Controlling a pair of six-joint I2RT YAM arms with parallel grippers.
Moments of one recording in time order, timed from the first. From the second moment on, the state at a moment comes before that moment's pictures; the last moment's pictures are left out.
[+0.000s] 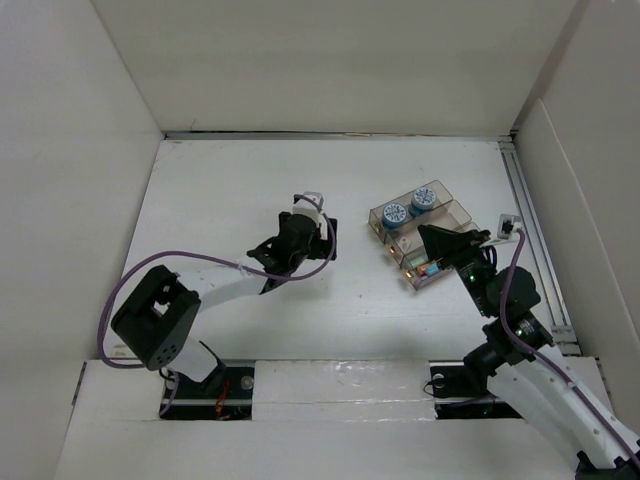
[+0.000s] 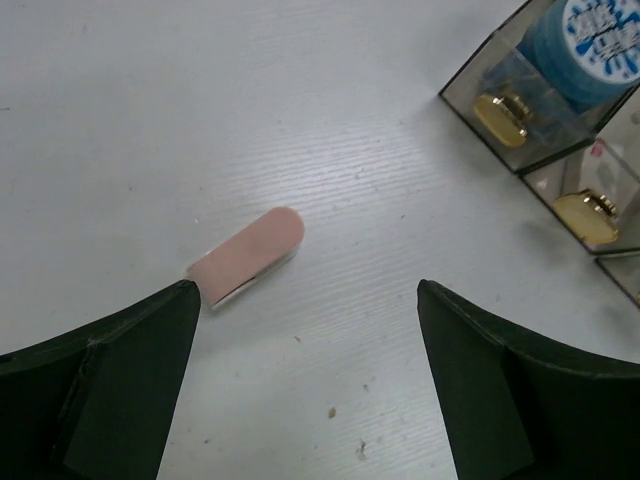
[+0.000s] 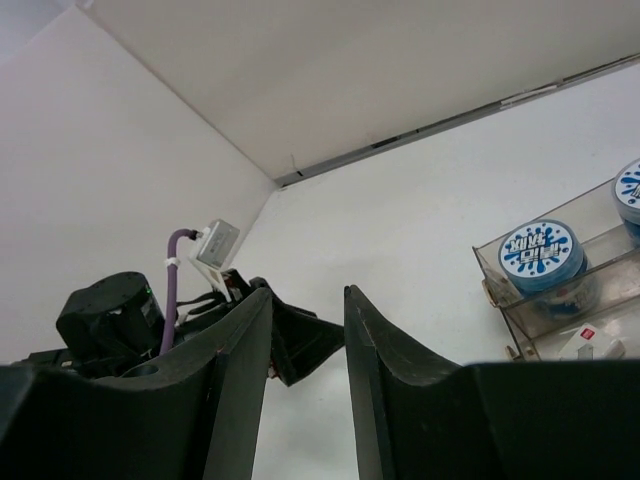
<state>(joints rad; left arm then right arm) -0.76 1.48 0.77 0.19 -0.30 -0.40 0.52 0.45 0.45 0.17 0.12 0.68</state>
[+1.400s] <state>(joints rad) -0.70 1.76 0.87 0.19 -0.28 -0.26 0.52 0.46 0.45 0.17 0.12 0.68</state>
